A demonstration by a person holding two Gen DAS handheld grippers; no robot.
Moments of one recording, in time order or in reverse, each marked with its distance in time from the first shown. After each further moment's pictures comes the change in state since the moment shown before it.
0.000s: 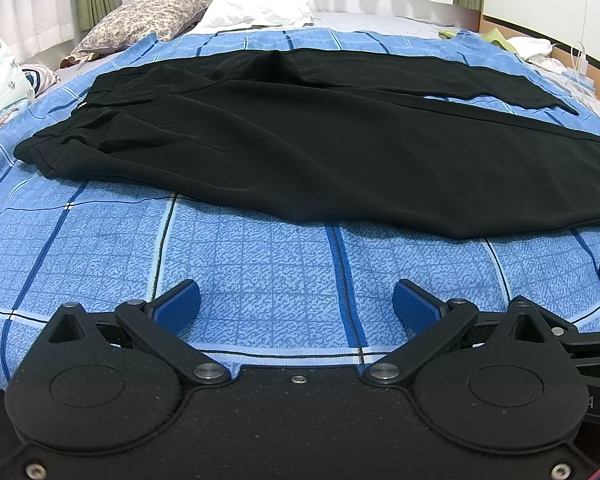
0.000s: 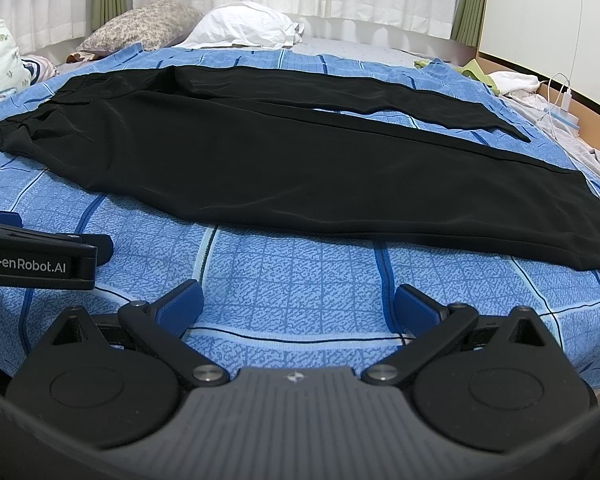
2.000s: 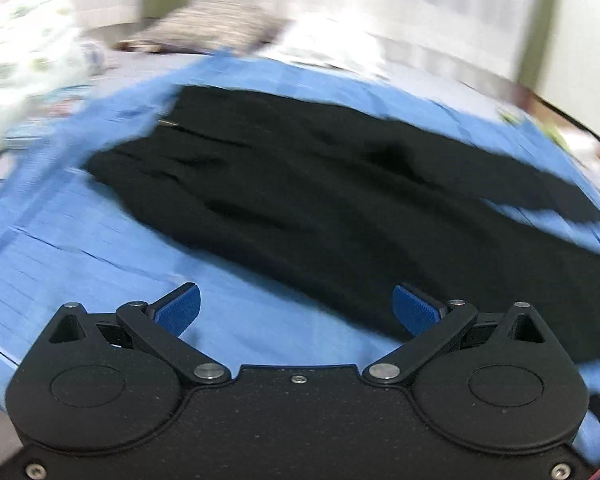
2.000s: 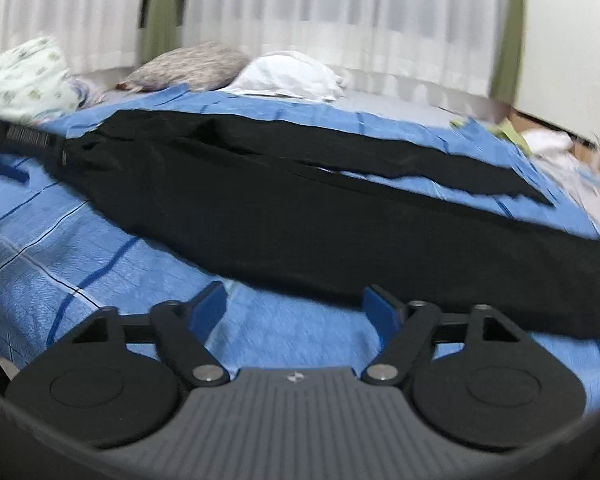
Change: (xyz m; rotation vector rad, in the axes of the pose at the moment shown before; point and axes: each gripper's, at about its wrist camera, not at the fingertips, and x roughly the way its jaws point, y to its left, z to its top) left arm -0.002 0.142 0.064 -0.262 -0.091 0.051; right arm -0.020 -0.008 0.017 -0.122 -0.157 0.120
